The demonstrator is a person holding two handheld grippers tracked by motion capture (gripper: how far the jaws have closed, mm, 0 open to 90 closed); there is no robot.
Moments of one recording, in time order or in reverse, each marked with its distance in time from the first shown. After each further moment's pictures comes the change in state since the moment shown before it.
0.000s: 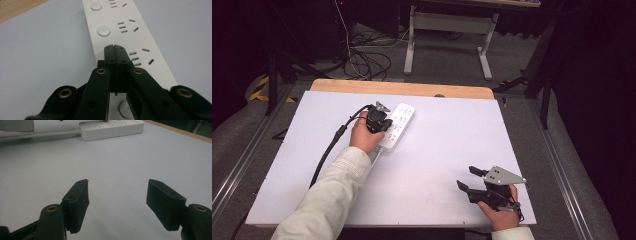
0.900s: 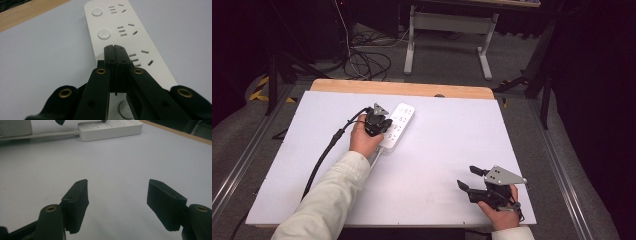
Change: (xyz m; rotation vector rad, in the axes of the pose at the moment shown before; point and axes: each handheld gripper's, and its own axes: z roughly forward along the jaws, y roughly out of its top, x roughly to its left) left arm -0.003 -0.010 -0.001 -0.078 0.021 0.006; right arm 0.000 0.000 0.000 -0.004 -0.008 -0.005
